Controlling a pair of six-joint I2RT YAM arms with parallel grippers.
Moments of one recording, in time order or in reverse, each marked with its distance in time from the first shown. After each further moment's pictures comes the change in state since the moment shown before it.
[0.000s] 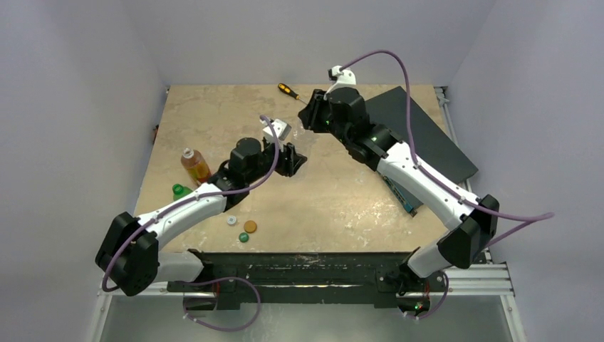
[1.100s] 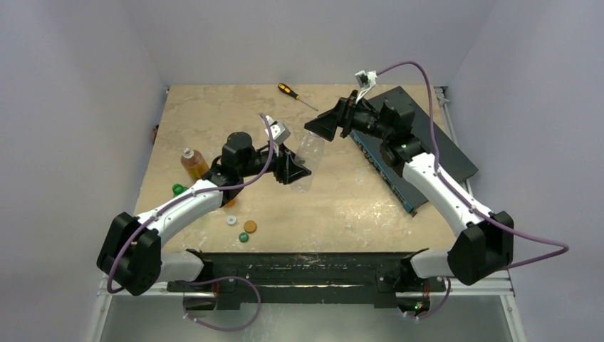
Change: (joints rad) left arm 0.074 0.018 0.019 -0.017 0.415 0.019; right arm -0.307 -0.134 -0.304 0.445 -0.834 0.037
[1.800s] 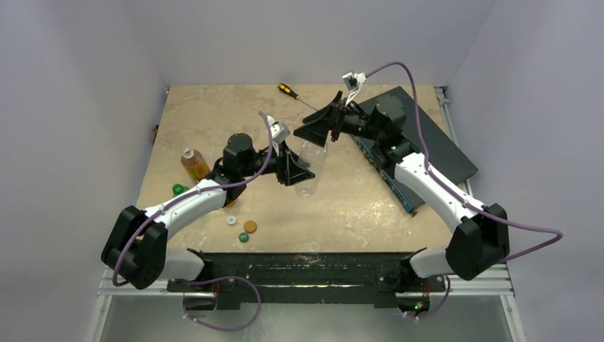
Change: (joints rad) left arm 0.002 0.042 -0.032 0.164 0.140 -0.161; right arm 0.071 0.051 -0.015 0.192 -0.103 0.080
